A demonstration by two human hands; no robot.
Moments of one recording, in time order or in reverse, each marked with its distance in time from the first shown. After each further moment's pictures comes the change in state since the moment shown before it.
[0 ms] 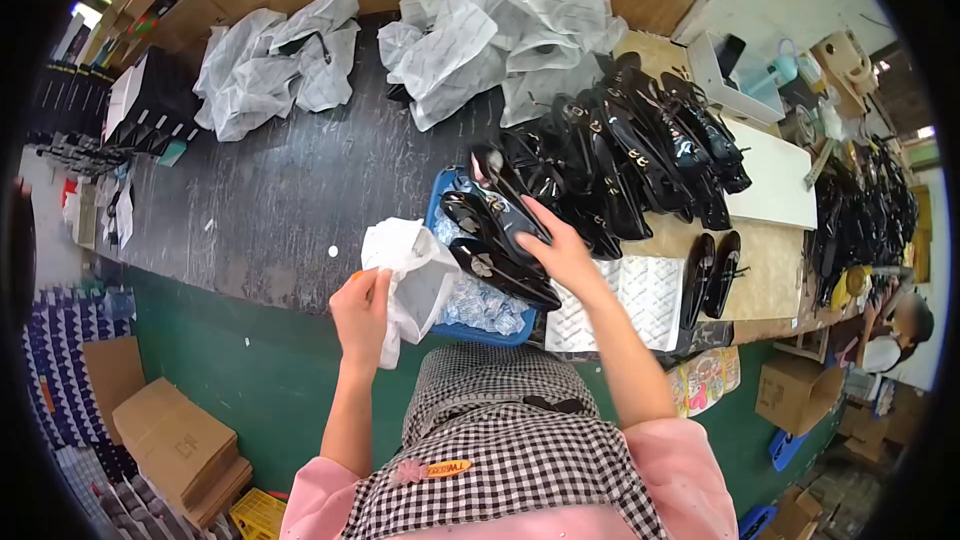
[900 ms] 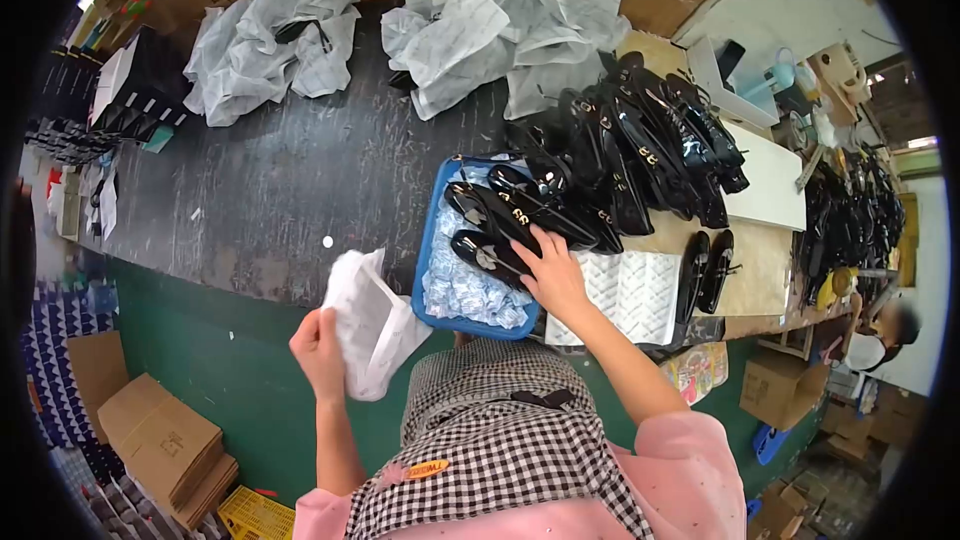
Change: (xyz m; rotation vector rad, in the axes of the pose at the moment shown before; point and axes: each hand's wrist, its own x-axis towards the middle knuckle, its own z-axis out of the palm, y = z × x) left_hand -0.047 -0.043 -0.062 -0.264 0.223 -0.339; right_hand -0.024 0.056 0.038 -1.073 0.099 -0.351
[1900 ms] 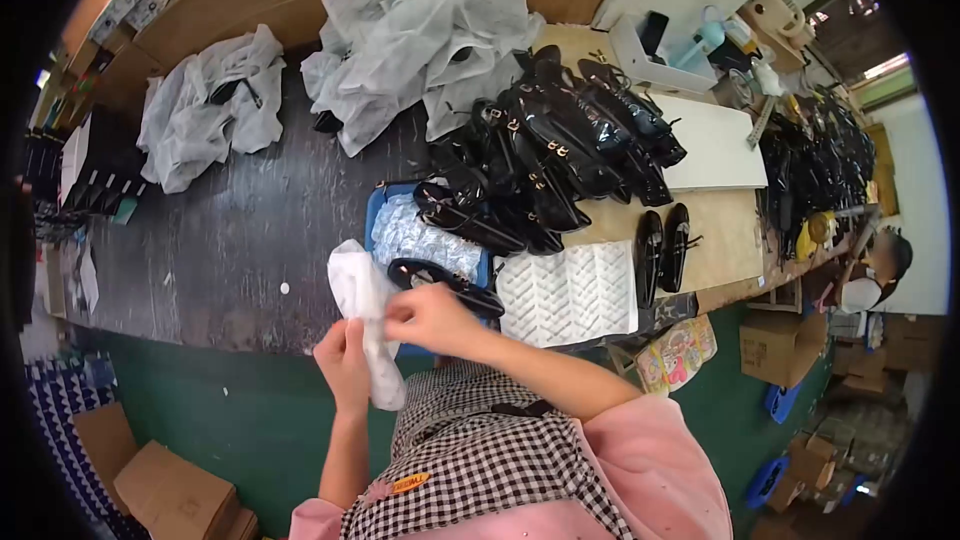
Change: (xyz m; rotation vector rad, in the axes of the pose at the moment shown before) left_hand -0.036 0.053 0.099 0.015 -0.282 0.111; right_hand 0.018 -0.074 -0.049 1.050 -0.188 0.076
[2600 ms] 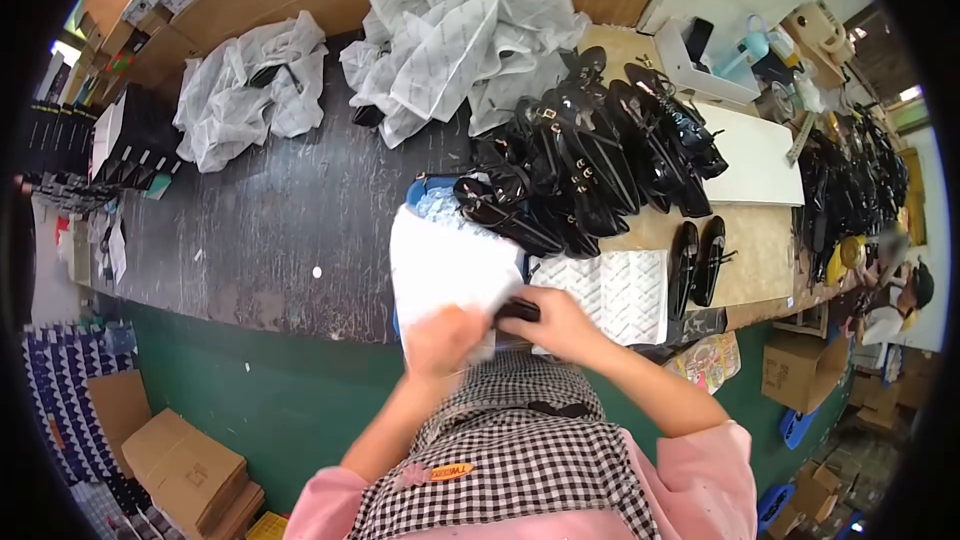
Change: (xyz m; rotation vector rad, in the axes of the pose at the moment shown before) left_hand -0.011 0.019 0.061 0.143 -0.235 0.407; right_hand -0.060 -0.017 -0.083 -0.214 -0.096 0.413
